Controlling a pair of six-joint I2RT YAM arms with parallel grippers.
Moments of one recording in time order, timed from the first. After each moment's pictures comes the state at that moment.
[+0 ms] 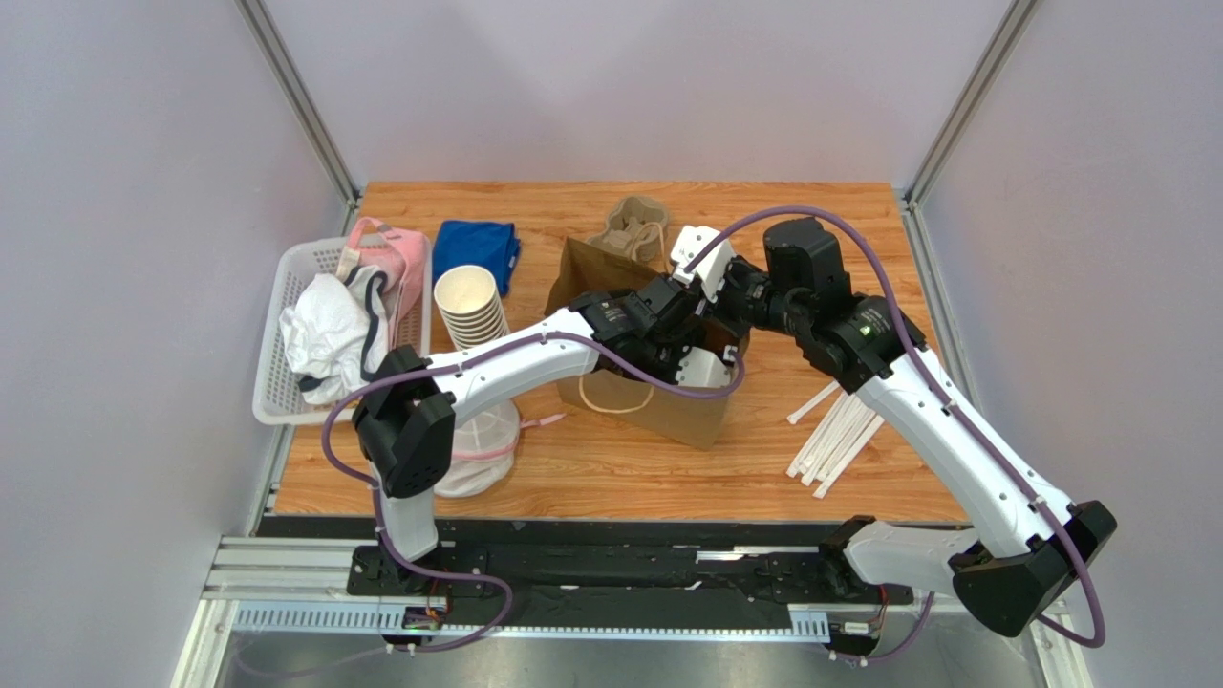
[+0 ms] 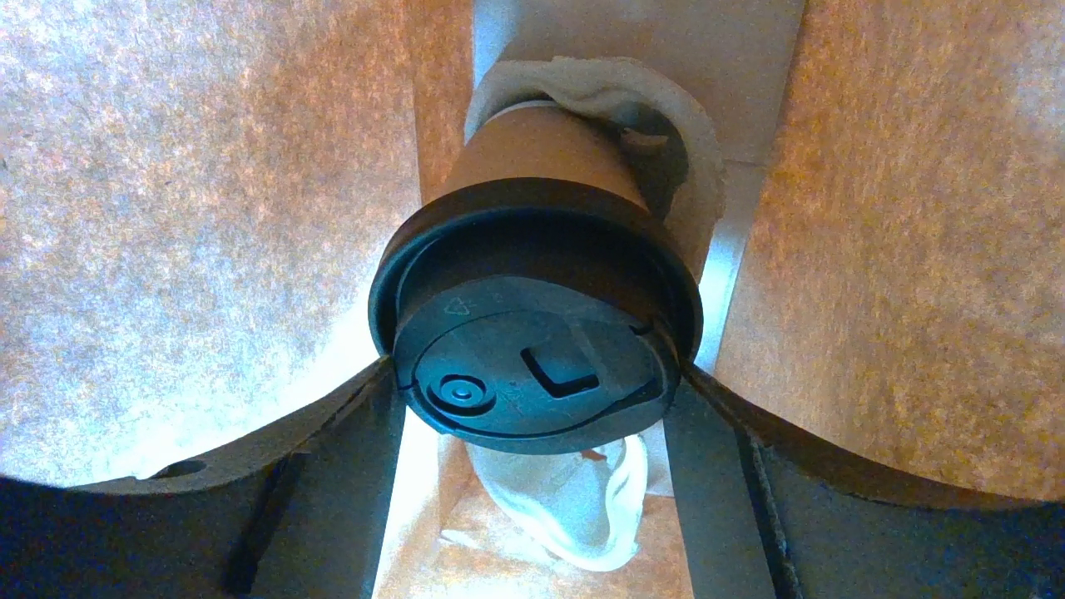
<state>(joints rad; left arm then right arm) -0.93 1.84 1.55 -0.75 0.11 0.96 0.61 1.20 1.34 -0.63 -0.23 -0.58</state>
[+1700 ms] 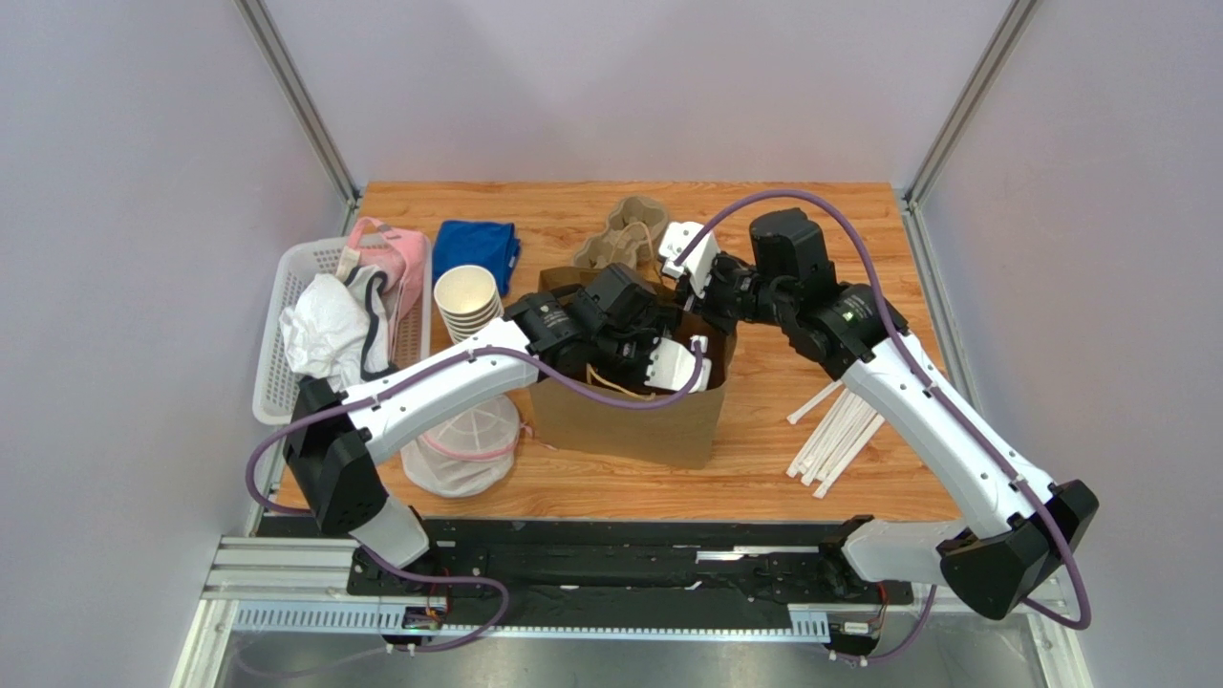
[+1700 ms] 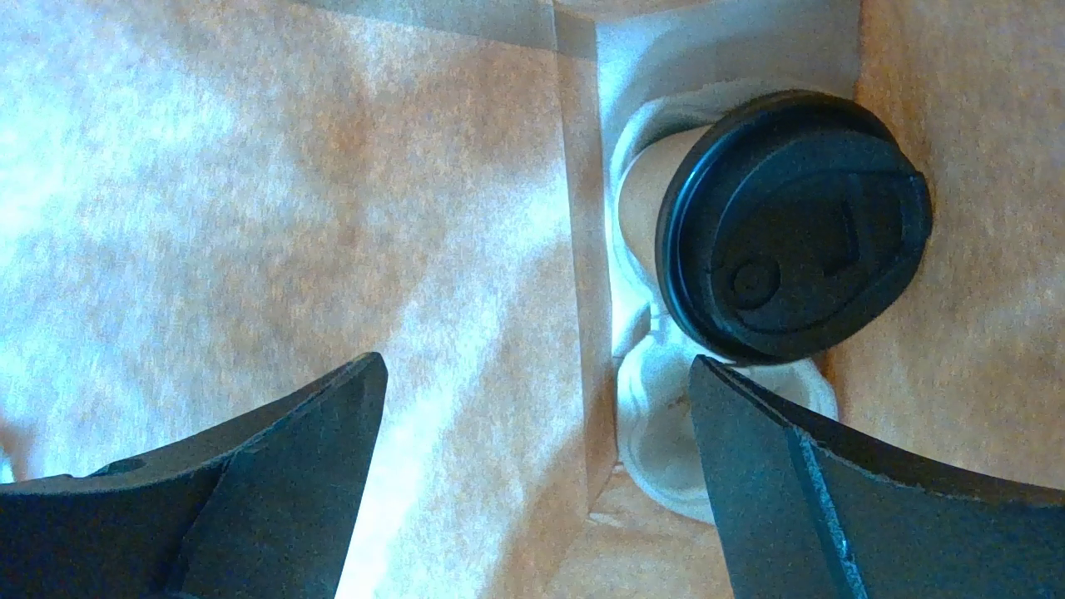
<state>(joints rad) -0.92 1.59 1.43 -0.74 0.17 0.96 0.60 1.26 1.37 -0.62 -0.34 -0.57</state>
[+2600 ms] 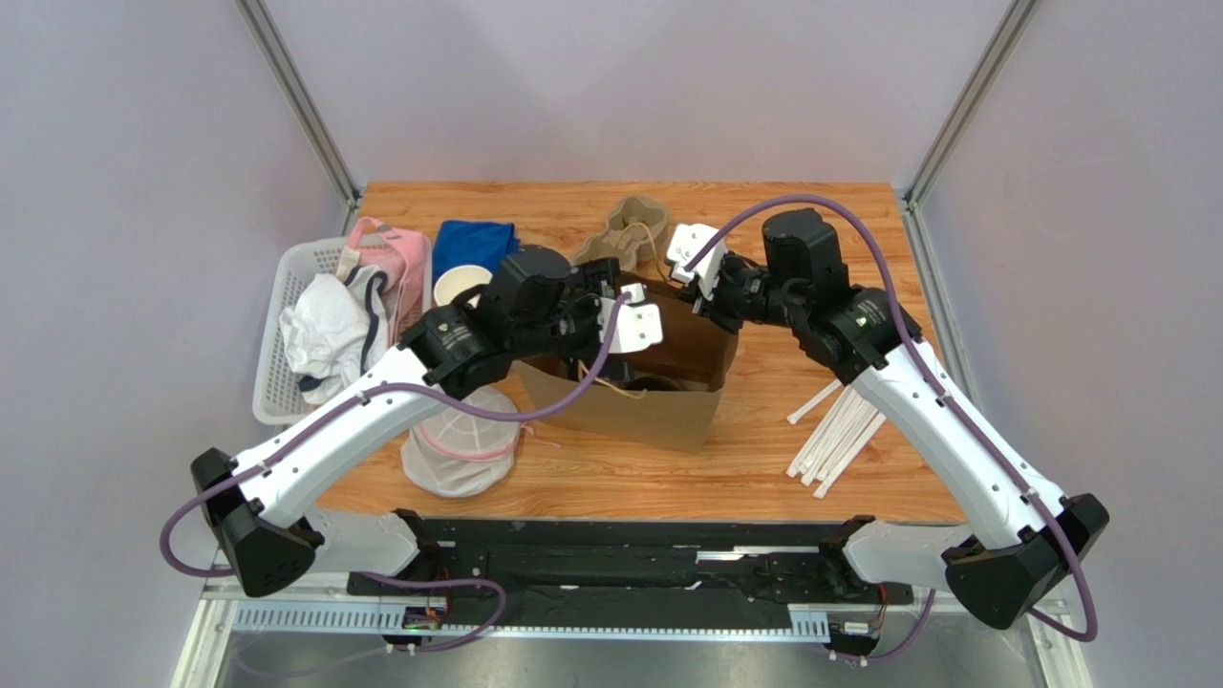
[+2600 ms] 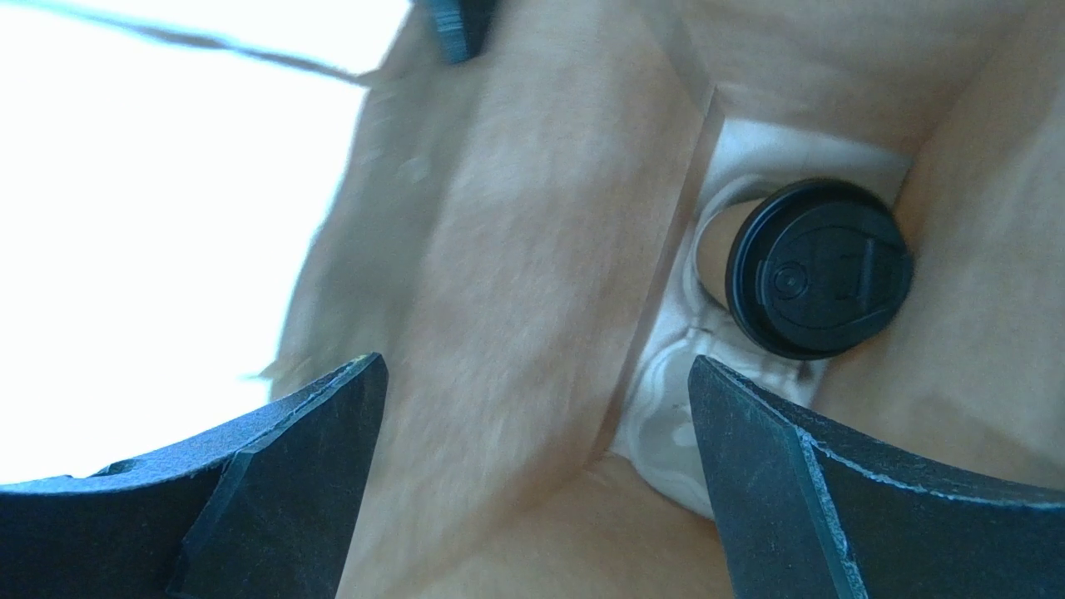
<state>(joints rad) -0.85 1.29 1.33 -0.58 0.15 0.78 0.58 1.23 1.37 -0.62 -0.37 -0.62</state>
